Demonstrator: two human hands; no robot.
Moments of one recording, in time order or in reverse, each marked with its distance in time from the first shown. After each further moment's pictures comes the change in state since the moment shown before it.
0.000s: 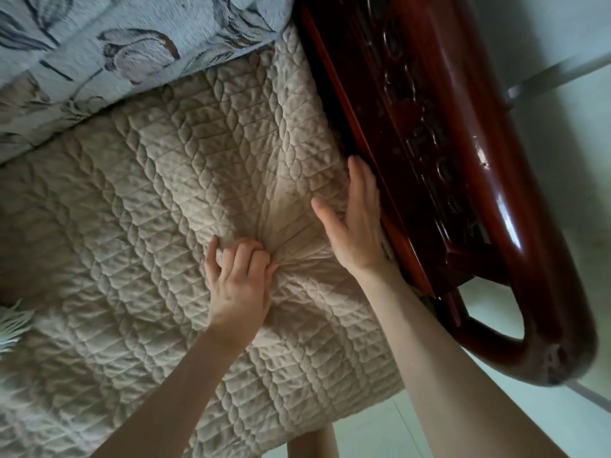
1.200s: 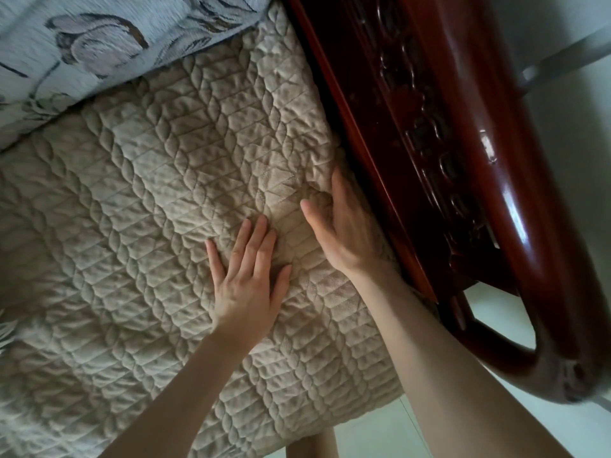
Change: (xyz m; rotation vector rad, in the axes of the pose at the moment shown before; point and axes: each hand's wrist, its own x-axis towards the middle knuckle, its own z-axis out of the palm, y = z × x) left_hand 0.003 0.013 0.016 -0.066 -0.244 -0.069; right_hand 0.011 0.019 0.006 -0.133 -0.174 0.026
